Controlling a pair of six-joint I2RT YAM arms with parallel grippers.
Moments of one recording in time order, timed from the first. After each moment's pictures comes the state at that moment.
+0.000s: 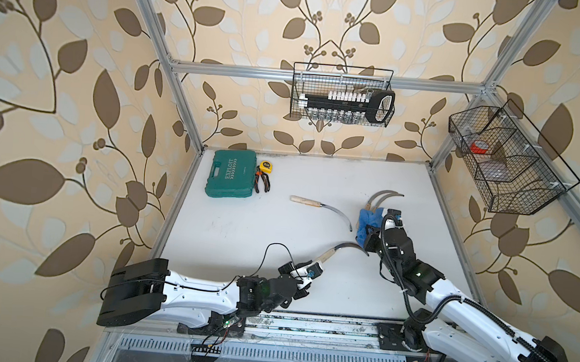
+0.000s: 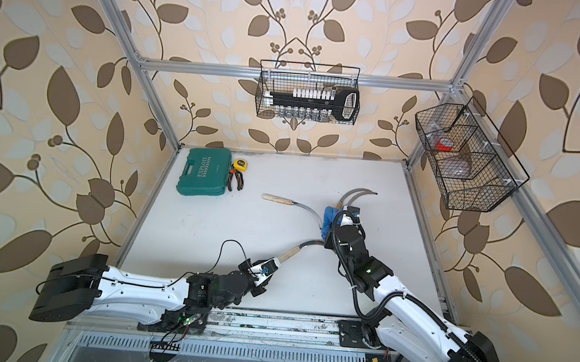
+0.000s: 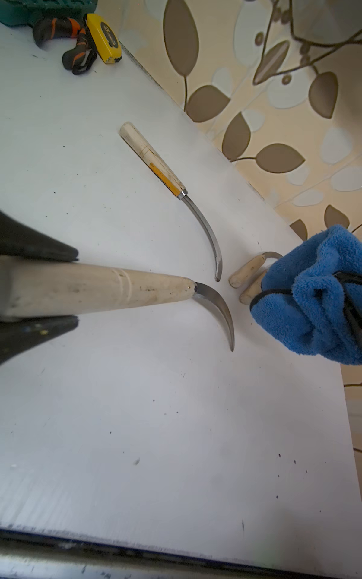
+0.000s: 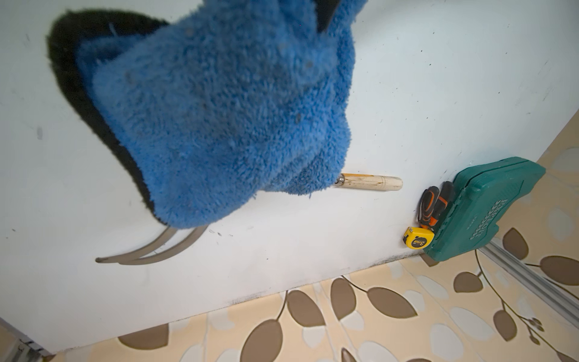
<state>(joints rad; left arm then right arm) -1.32 1.14 0.32 0.39 -0.52 0.12 0.58 0.93 0.47 -0.02 0.38 0.52</state>
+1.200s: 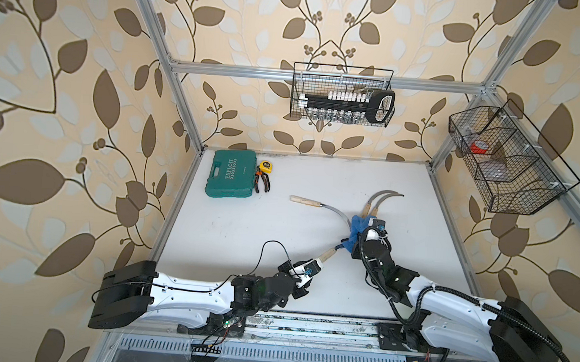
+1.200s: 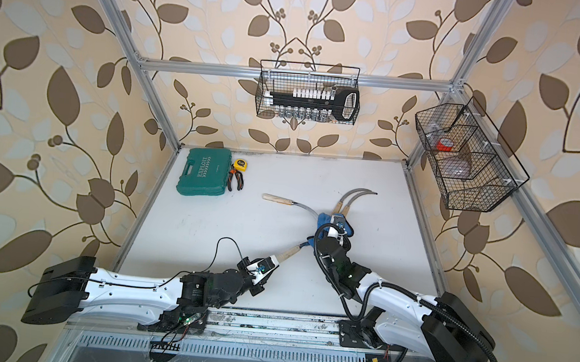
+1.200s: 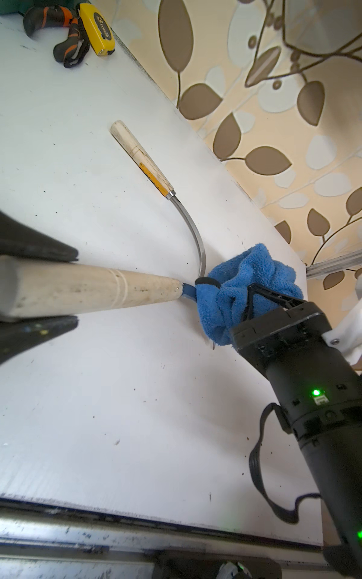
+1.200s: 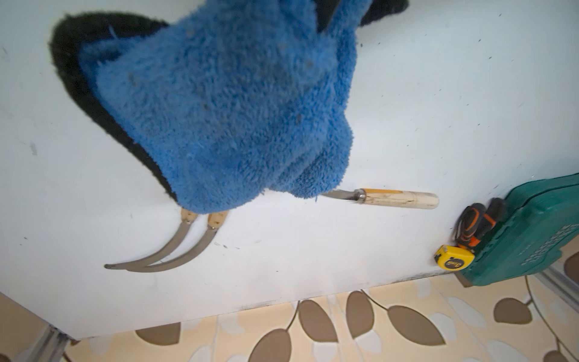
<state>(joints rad) -1.32 1.05 0.33 0.35 -0.50 0.10 0.74 1.12 0.35 0.22 0.66 0.57</state>
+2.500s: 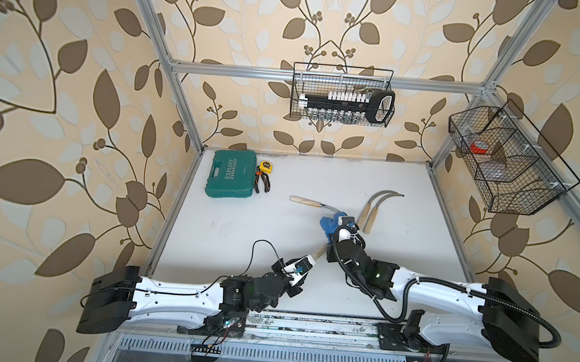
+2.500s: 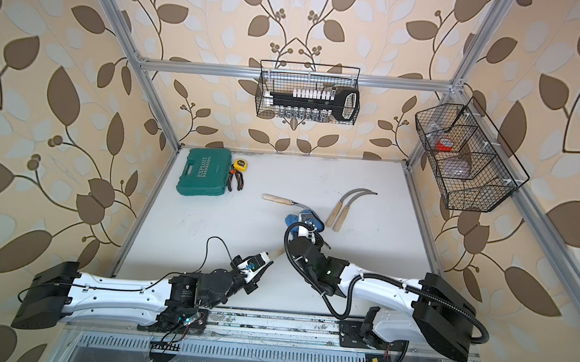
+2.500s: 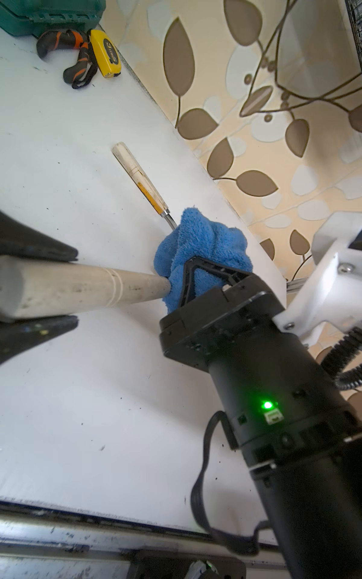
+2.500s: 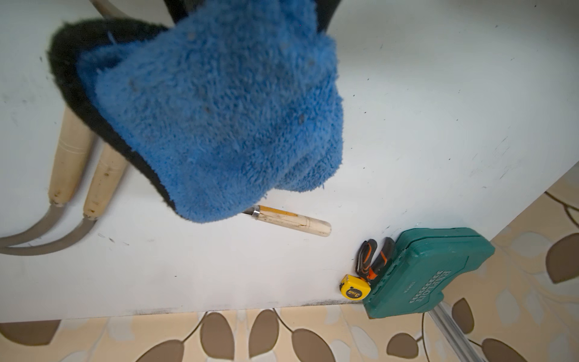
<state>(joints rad) -1.32 0.92 0.29 0.33 -0.54 0.10 1.03 1.29 0.60 0.10 0.66 0.57</state>
